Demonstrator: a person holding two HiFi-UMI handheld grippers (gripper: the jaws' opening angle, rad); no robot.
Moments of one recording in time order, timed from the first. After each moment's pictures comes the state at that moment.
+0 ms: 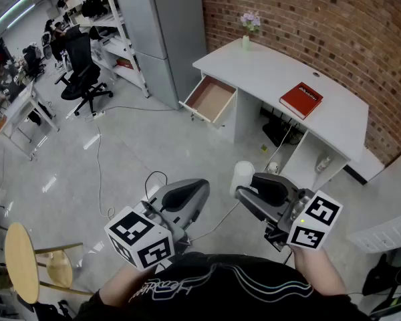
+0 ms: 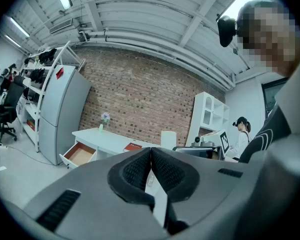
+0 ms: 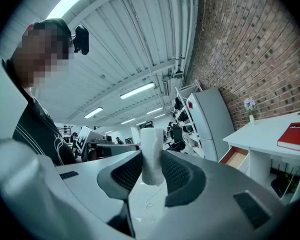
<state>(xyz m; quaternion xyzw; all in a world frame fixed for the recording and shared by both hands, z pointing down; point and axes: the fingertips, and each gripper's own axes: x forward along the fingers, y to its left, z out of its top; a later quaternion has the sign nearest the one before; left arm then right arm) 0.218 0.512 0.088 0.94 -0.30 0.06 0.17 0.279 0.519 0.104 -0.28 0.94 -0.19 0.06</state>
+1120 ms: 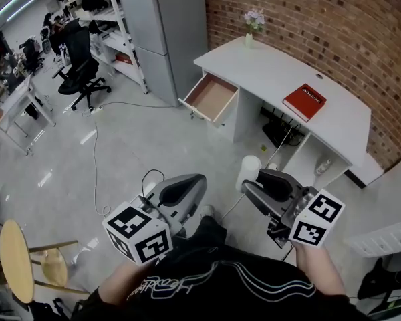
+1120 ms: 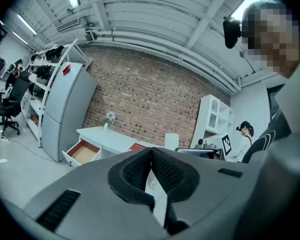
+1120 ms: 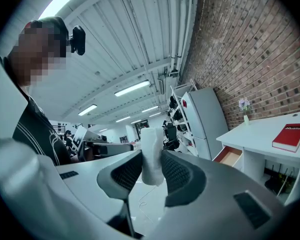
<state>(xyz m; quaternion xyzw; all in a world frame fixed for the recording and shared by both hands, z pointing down) 0.204 0.471 0.114 0.93 -0.32 0.05 0.19 0.287 0.477 0.134 -0.30 0.93 -0.19 0.05</state>
